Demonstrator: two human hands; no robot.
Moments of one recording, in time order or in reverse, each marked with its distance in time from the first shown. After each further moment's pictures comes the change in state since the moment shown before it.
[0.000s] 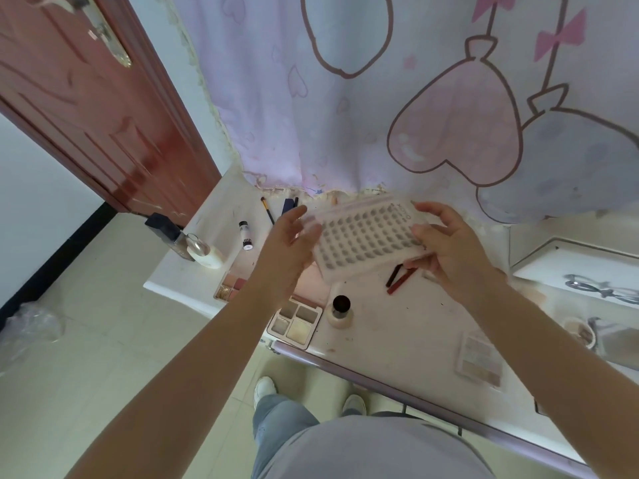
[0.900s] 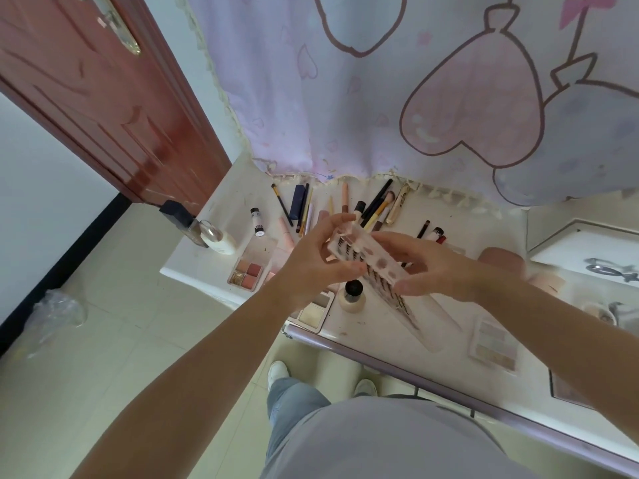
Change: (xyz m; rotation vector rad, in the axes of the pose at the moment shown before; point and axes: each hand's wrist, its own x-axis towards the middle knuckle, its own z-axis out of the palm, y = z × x) left_hand -0.029 0.003 0.011 0.141 -0.375 -0.013; right_hand -0.012 0.012 0.009 -0.666 -0.748 0.015
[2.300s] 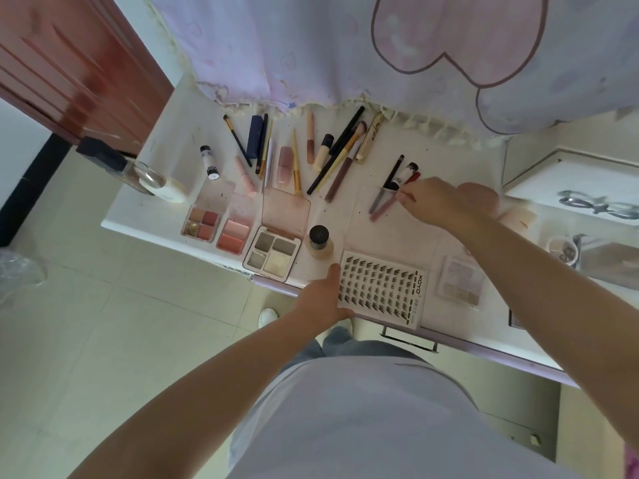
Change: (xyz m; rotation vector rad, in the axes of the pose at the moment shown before) left_hand -0.008 -0.160 0.042 1.020 -0.141 -0.464; right_hand 0.016 0.120 -0.056 -0.902 0.357 0.438
